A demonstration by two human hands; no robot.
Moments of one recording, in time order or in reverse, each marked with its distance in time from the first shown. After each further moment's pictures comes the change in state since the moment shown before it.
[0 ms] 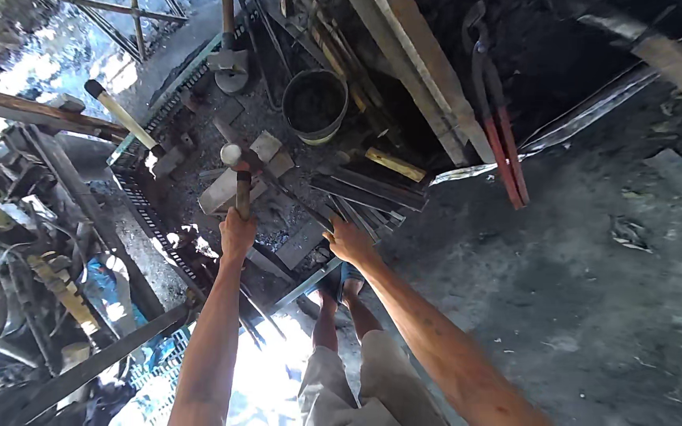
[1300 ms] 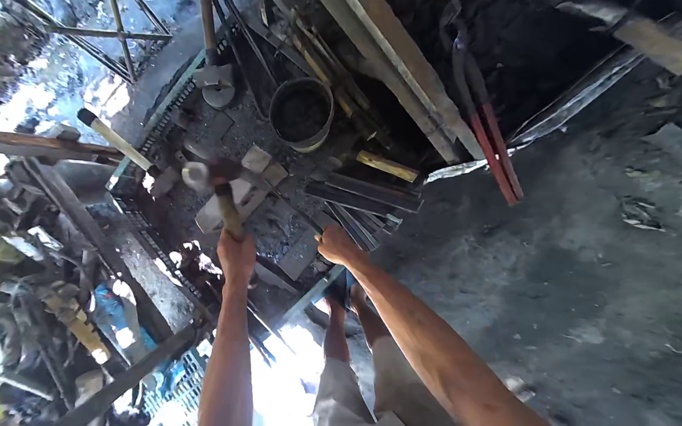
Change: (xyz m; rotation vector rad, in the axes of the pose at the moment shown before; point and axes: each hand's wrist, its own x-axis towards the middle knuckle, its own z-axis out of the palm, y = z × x) left_hand -0.031 0.017 -0.010 -0.269 0.062 -0.037; right_hand 0.017 -0.015 -0.008 0.180 -0.160 0.038
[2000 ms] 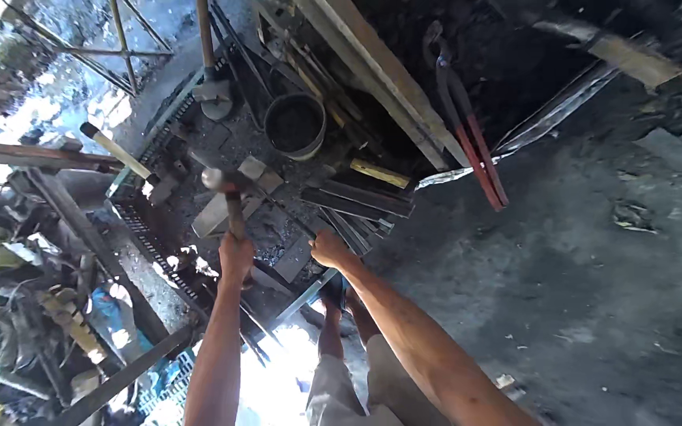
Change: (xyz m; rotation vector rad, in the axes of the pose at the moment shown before) left_hand 0.009 0.007 0.015 0.005 -0.064 -0.014; right_hand -0.004 -0.001 -0.010 0.015 -0.039 -0.010
